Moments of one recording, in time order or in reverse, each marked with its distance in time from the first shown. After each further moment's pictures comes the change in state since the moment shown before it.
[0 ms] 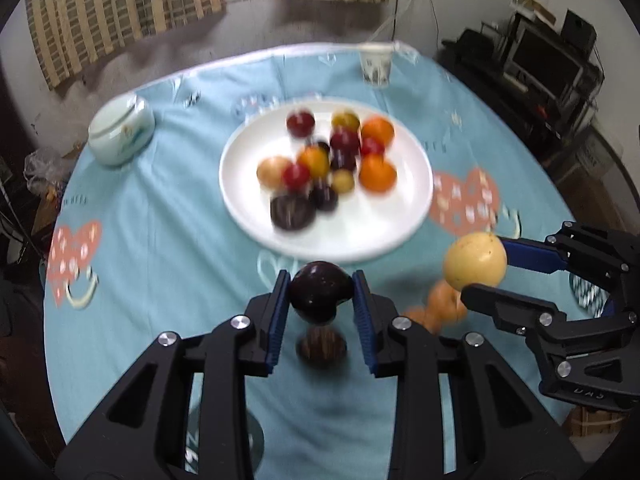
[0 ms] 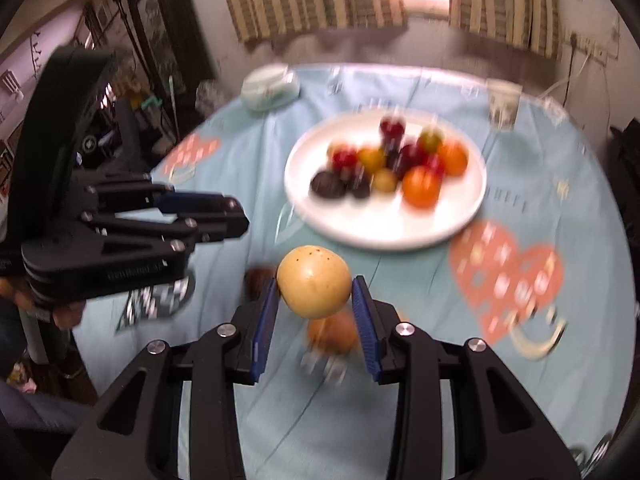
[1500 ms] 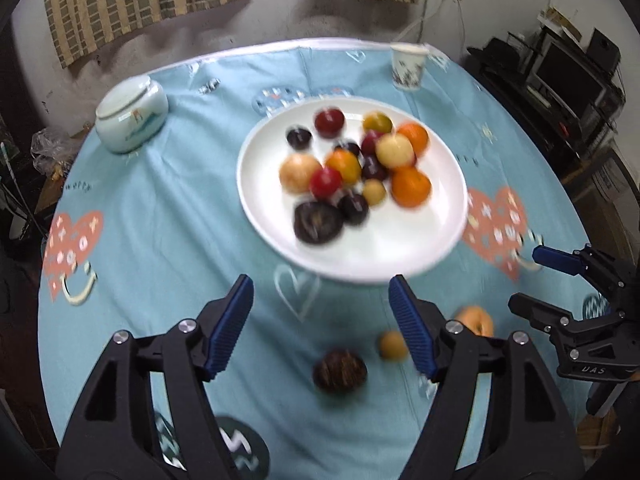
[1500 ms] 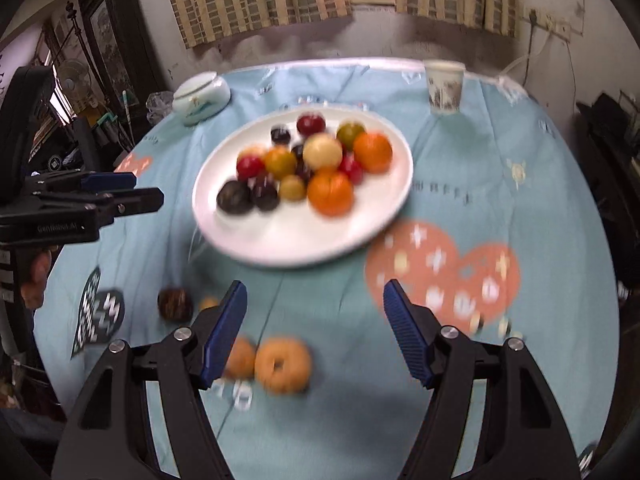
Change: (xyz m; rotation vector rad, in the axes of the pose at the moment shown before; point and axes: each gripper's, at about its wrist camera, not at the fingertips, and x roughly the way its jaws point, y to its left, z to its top) left arm 0.024 0.013 -0.007 -0.063 0.051 0.024; right arm 0.020 -0.069 -0.014 0.098 0.057 -0.103
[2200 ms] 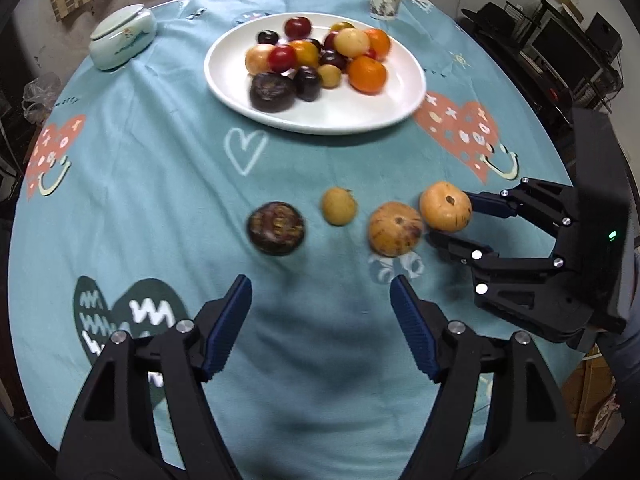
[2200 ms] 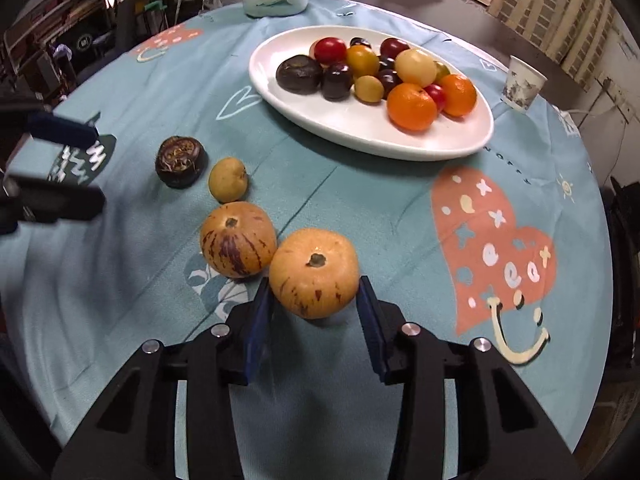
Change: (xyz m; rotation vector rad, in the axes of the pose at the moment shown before) left arm -0.003 -0.044 -0.080 -0.051 0.151 -0.051; right arm 0.038 0.035 -0.055 -0.354 0.148 -0.036
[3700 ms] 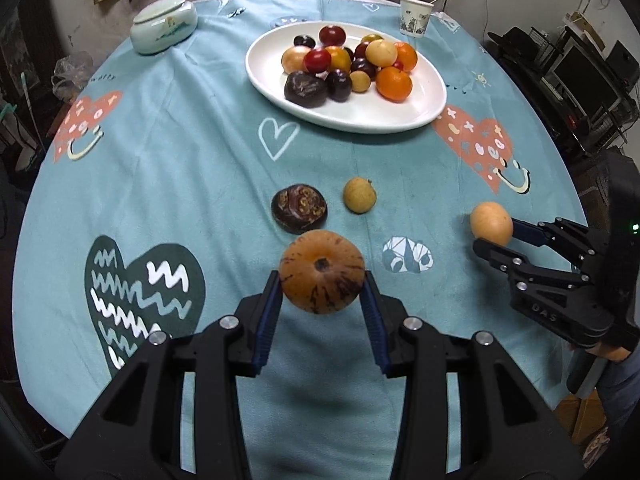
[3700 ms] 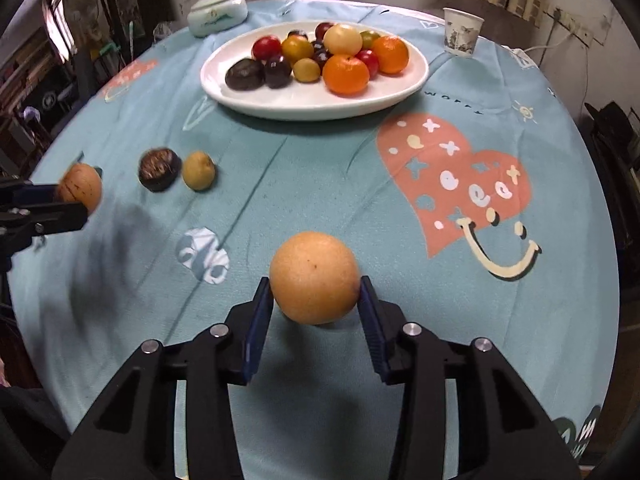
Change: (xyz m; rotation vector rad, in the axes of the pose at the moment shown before) left arm -0.020 0.010 -0.025 -0.099 -0.067 0.066; right arm -0.022 -0.016 -0.028 0.232 -0.008 -0.009
